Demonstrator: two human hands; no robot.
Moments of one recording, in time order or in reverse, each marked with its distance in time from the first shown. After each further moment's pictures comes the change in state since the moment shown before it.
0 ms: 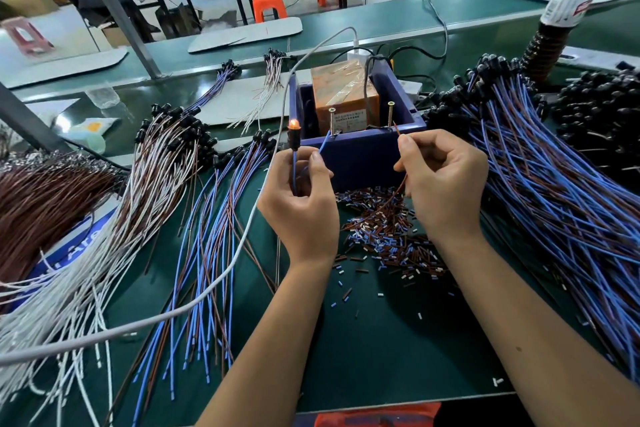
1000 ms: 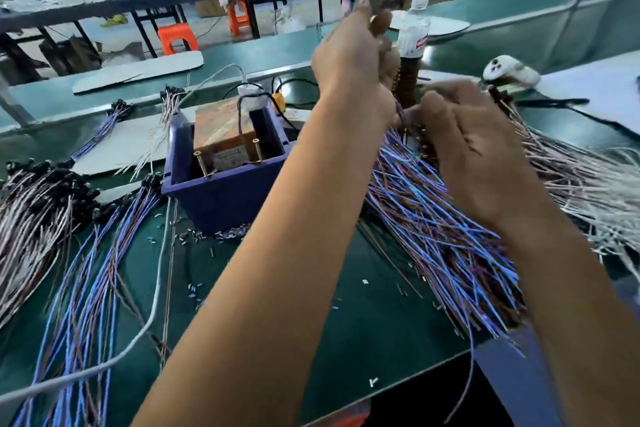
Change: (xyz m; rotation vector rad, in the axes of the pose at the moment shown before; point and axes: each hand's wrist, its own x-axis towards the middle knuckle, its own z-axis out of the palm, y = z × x) left_hand 0.002 0.175 0.187 -0.796 -0.626 -0.900; right_hand 0.051 -0.068 -0.172 -0.494 -0.219 -0.082
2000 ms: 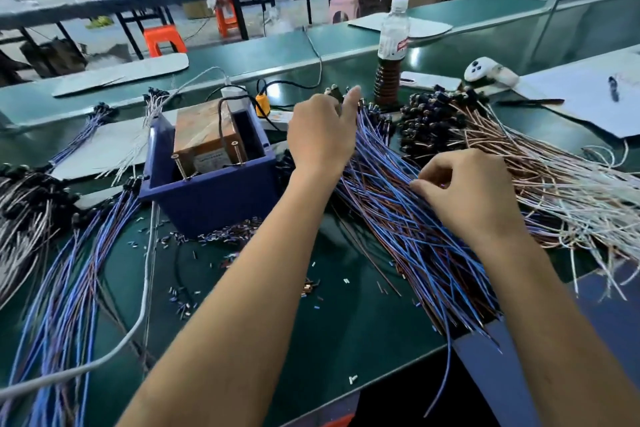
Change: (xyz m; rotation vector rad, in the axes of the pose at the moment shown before) left_hand 0.058 -0.060 -0.080 1.618 0.192 0.678; right_hand -0.023 0.056 0.000 -0.387 0.035 0.264
